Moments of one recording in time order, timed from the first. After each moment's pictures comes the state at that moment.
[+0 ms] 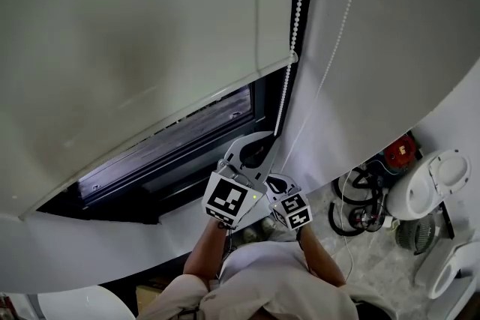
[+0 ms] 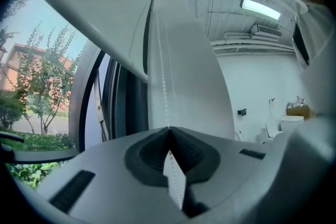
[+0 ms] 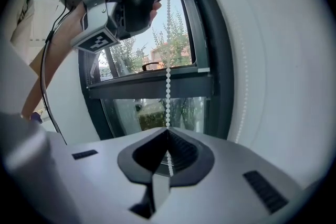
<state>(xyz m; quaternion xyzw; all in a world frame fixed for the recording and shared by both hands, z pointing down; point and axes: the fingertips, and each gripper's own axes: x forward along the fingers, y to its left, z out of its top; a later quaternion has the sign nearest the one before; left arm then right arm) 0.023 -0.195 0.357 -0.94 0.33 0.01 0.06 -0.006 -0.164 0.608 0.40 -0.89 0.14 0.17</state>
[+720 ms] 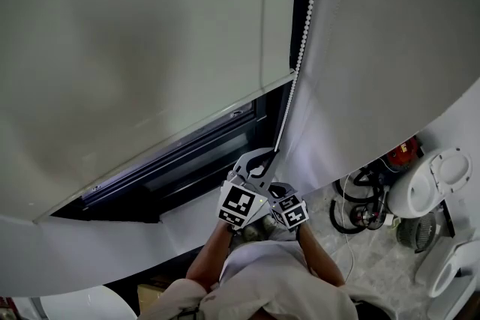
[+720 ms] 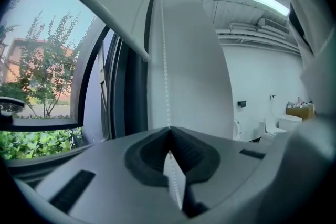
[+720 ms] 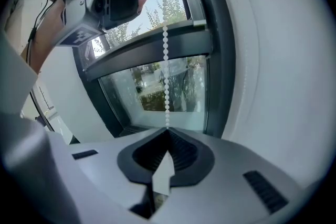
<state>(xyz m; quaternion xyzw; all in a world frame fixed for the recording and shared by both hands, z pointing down) 0.028 -0.193 0.451 -0.94 0.34 -0.05 0.01 -0.003 -0.144 0.696 0.38 -0.87 0.21 0.26</state>
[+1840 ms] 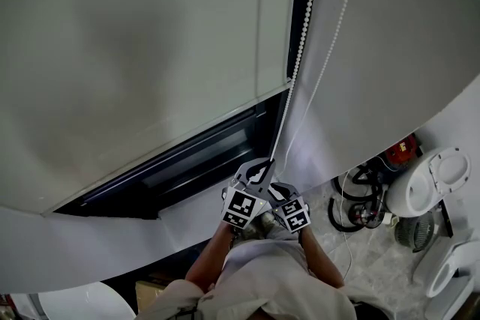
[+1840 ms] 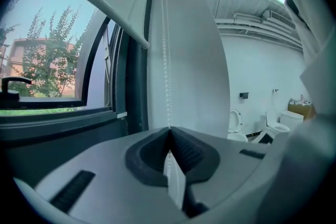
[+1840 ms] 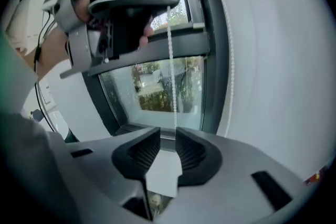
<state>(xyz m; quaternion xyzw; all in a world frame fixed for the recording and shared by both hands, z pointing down) 0.026 -0.179 0.523 -0.93 0.35 -0.10 -0.02 0.013 -0.126 0.702 0.39 -0.86 0.19 0.26</state>
